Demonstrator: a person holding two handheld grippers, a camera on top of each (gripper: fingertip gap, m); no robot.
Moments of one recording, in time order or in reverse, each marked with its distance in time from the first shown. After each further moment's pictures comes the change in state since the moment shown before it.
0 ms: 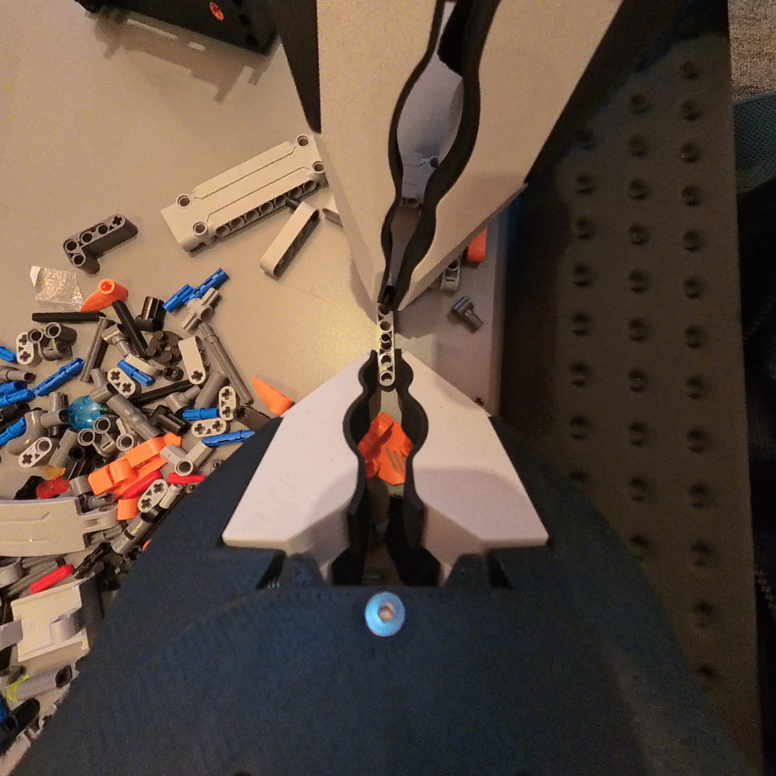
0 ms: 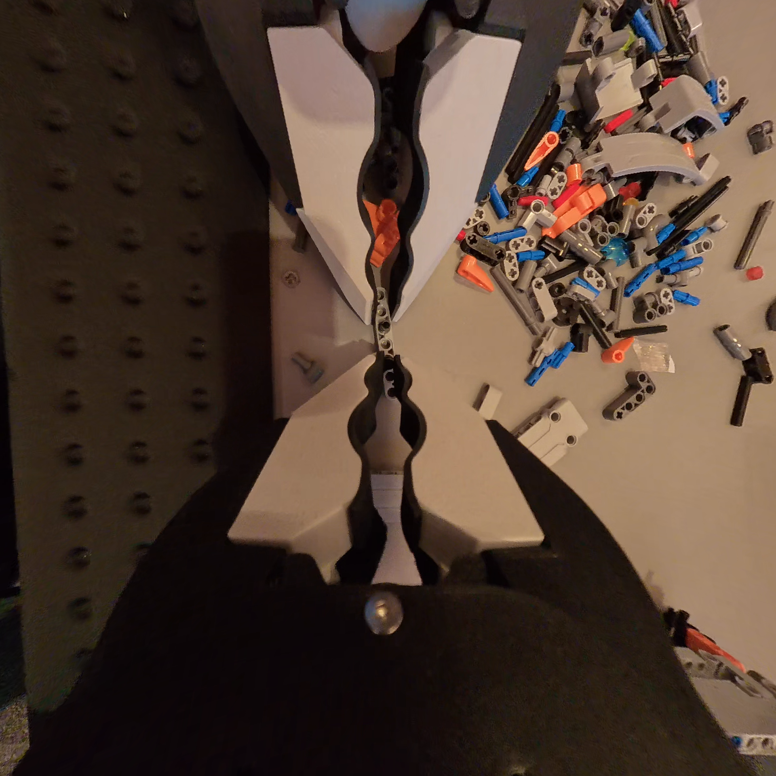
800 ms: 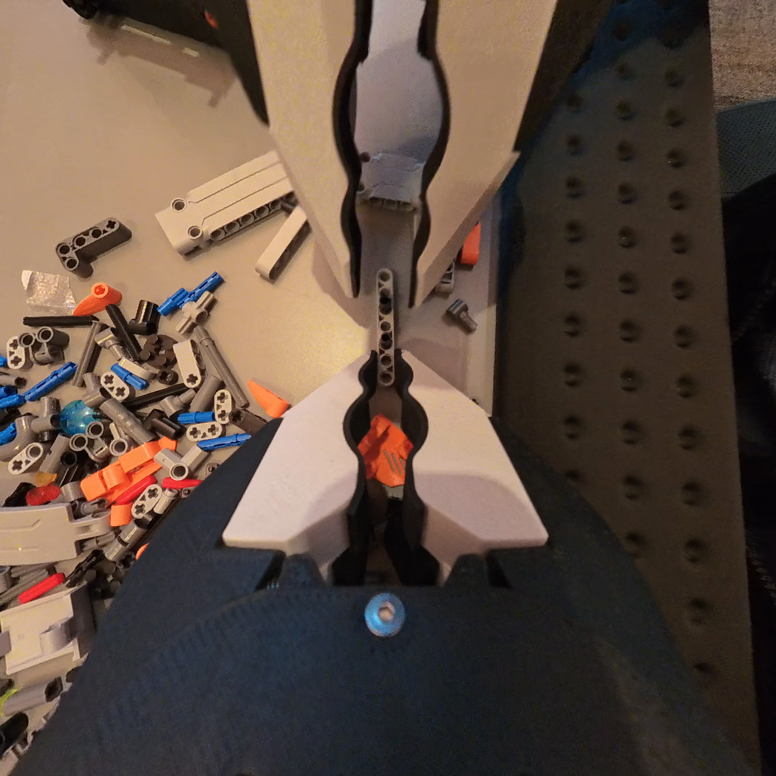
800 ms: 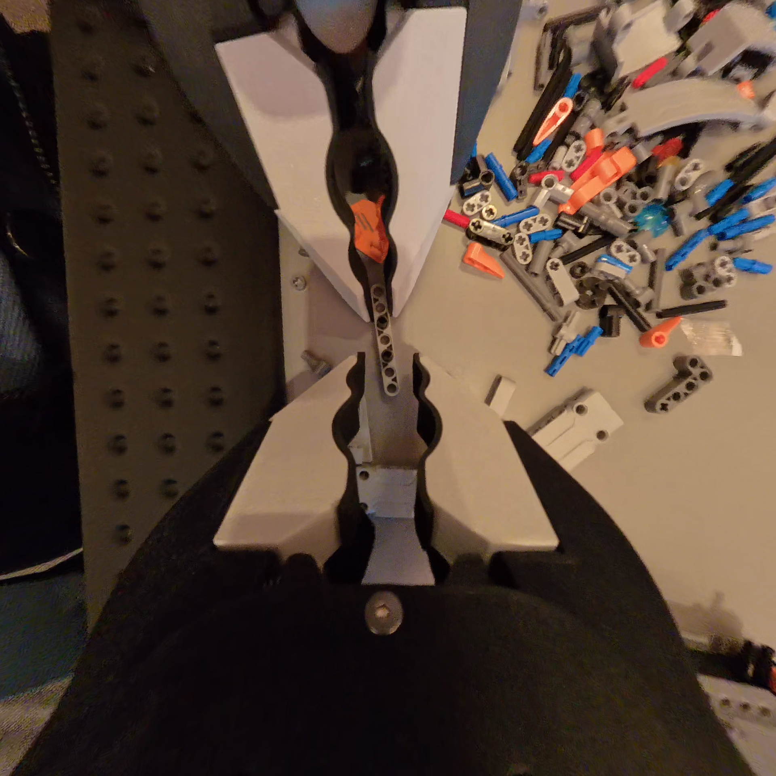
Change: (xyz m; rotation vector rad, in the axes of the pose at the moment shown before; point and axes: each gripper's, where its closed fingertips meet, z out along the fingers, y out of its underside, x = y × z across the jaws) left arm 0.002 -0.001 0.000 0.016 0.020 -0.002; right arm -0.001 0.002 -0.004 0.033 -0.133 0.122
